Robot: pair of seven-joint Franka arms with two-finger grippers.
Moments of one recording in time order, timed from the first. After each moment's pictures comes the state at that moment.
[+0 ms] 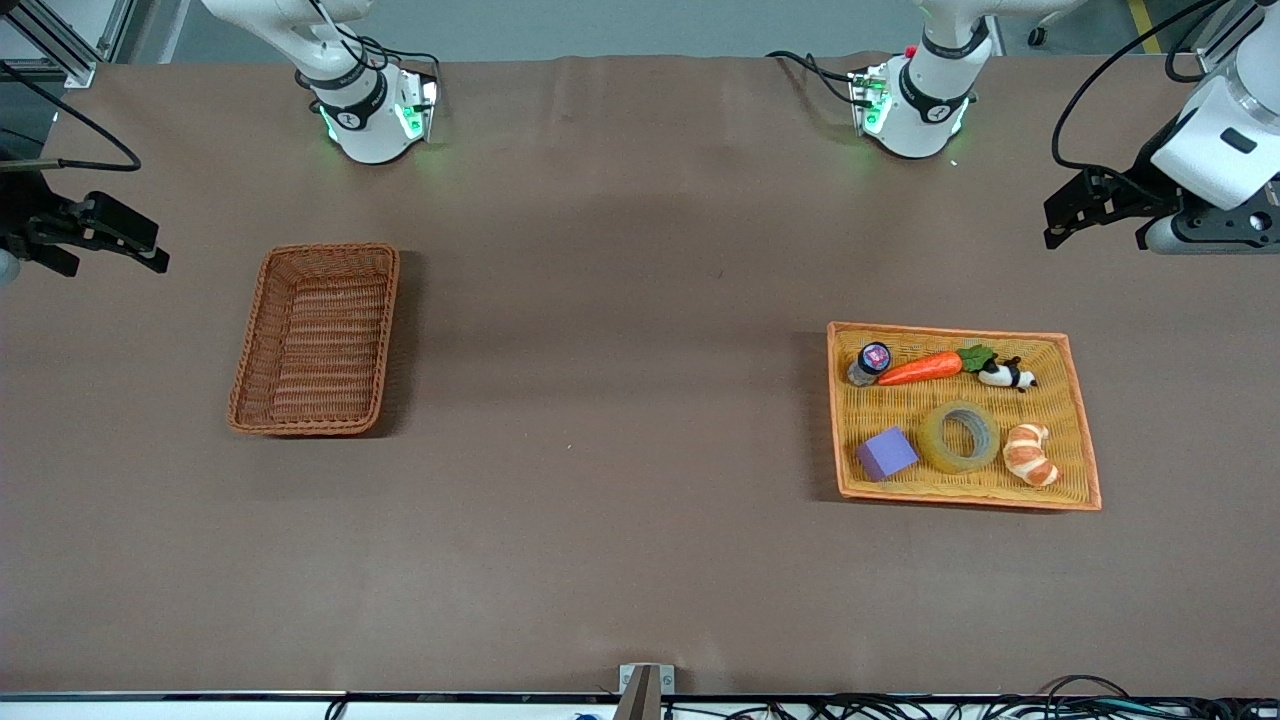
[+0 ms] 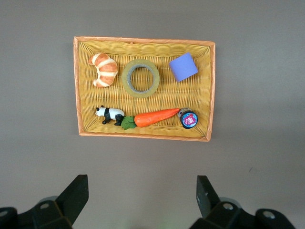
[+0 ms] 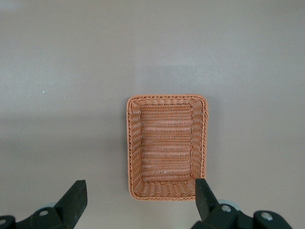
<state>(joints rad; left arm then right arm) -0.05 -0.08 -0.08 -1.66 0.00 1.58 -0.10 0.03 0.03 -0.02 -1.46 0.04 1.49 0.00</state>
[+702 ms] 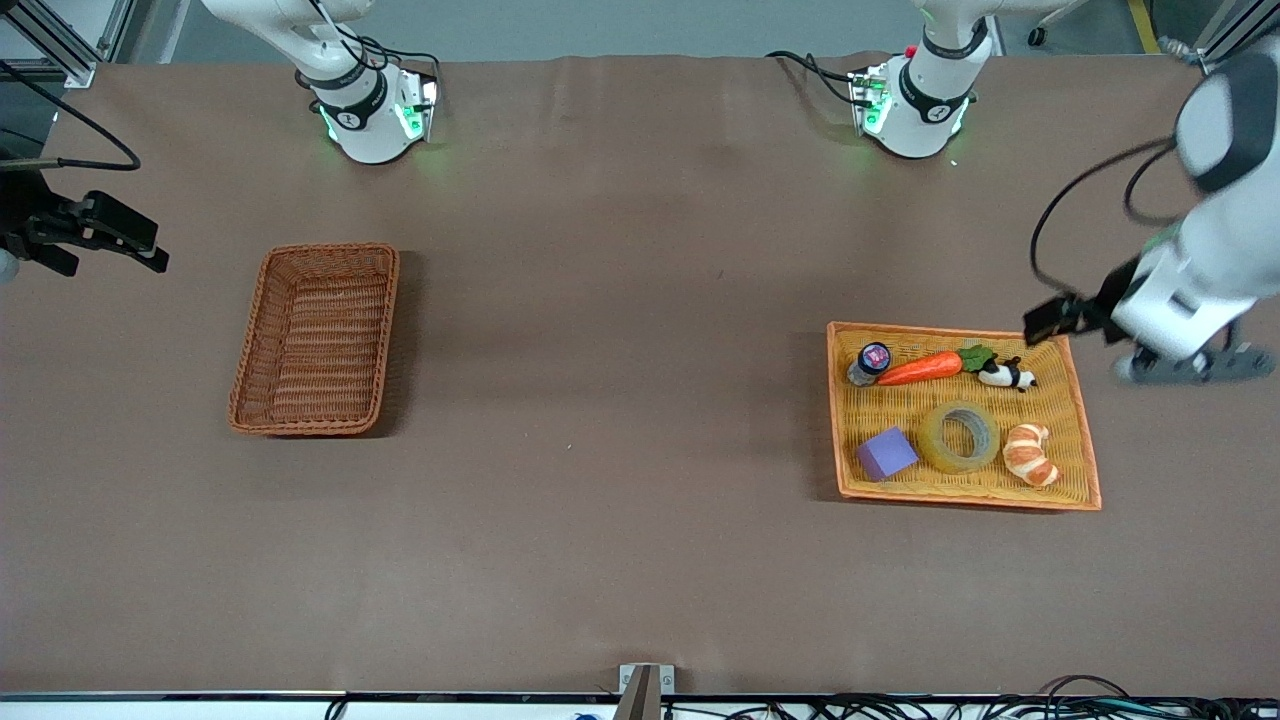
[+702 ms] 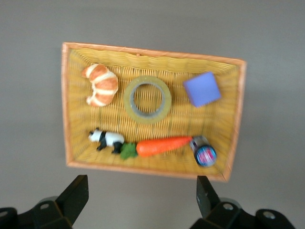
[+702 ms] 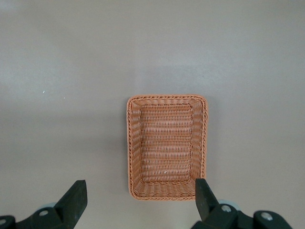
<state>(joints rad) 0.00 0.19 -0.07 -1.70 0.00 1.83 -0.10 0.03 0.03 -0.02 -1.46 0.04 1.49 0.00</state>
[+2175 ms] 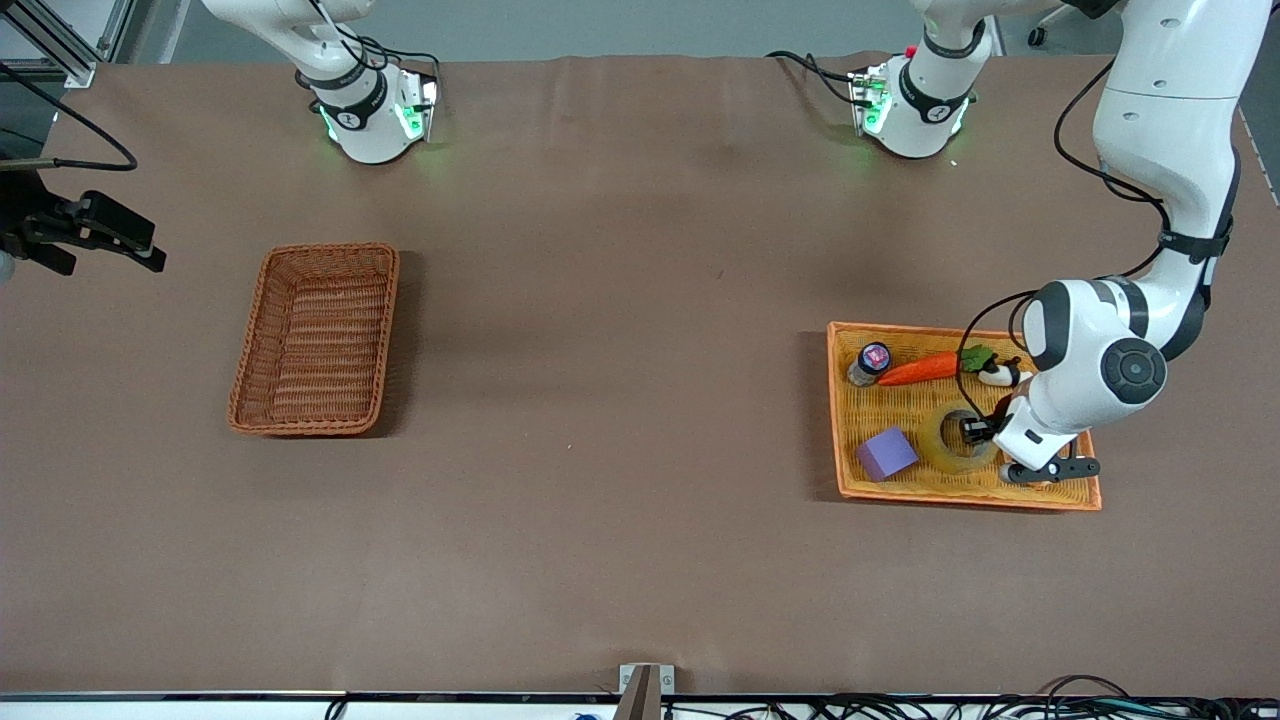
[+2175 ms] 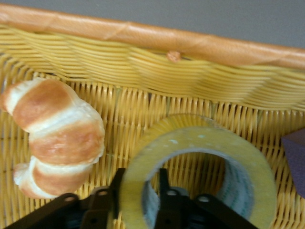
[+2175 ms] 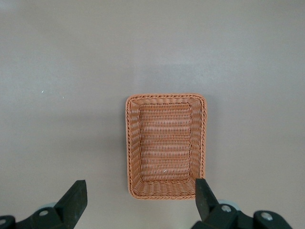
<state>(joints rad) 0.07 0.56 -0.07 -1.89 0.07 2.44 -0.12 0.03 0.03 -0.03 -1.46 0.04 1.48 0.00</state>
